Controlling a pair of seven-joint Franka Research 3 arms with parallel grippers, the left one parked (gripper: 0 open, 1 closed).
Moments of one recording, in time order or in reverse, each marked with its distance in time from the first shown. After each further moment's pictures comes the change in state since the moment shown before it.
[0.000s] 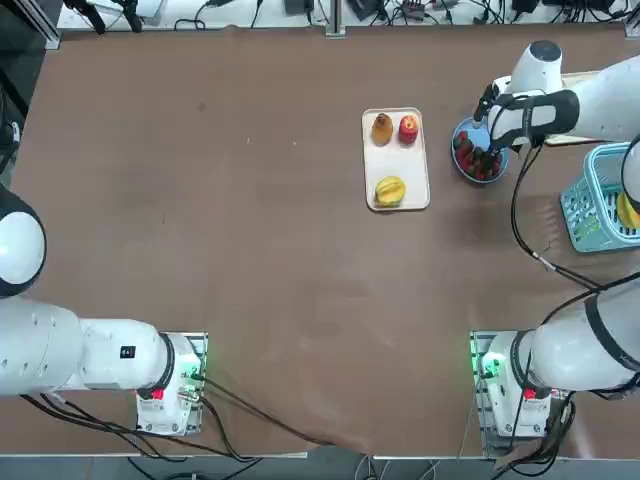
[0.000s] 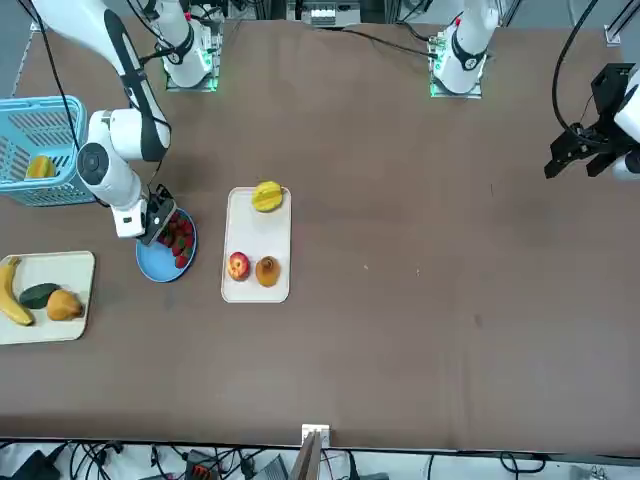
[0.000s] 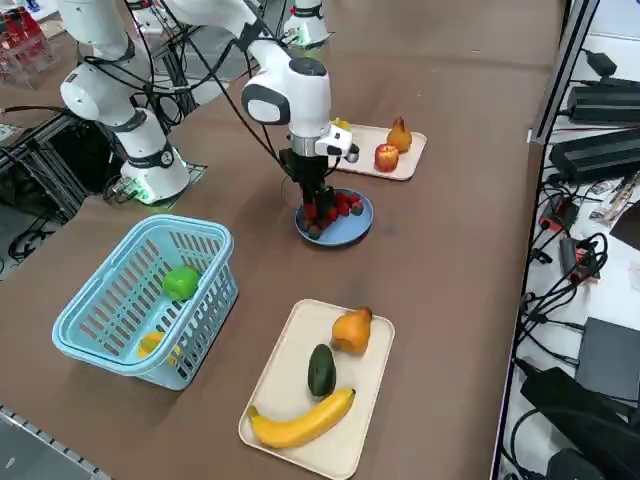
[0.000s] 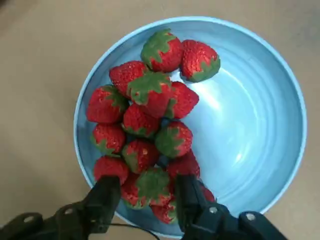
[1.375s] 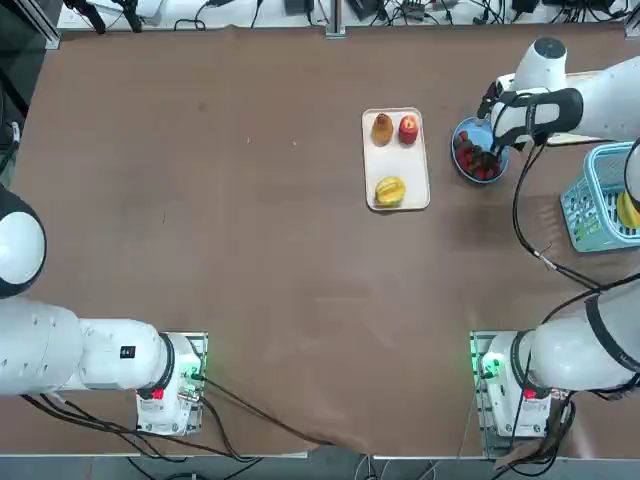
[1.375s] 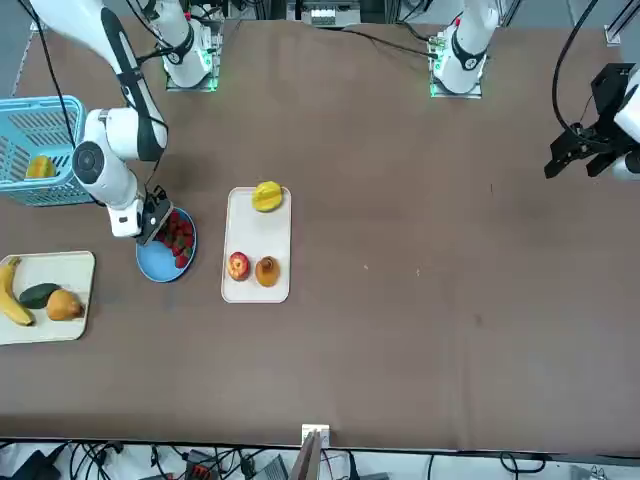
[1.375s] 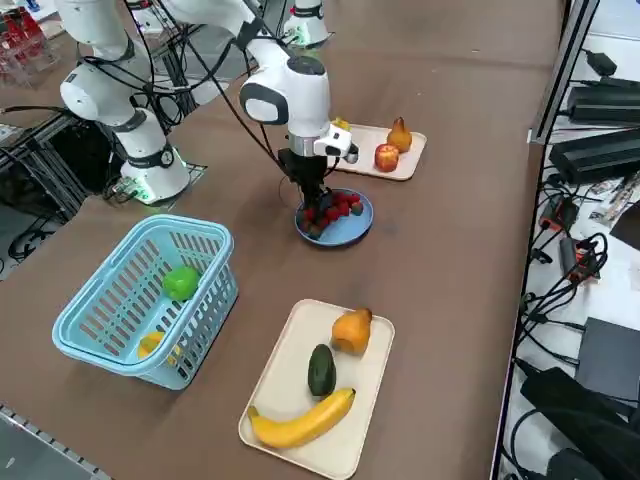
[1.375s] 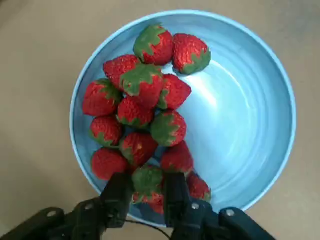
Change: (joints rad) arm -0.012 -0.018 -0.004 0.006 0.000 -0.032 0.003
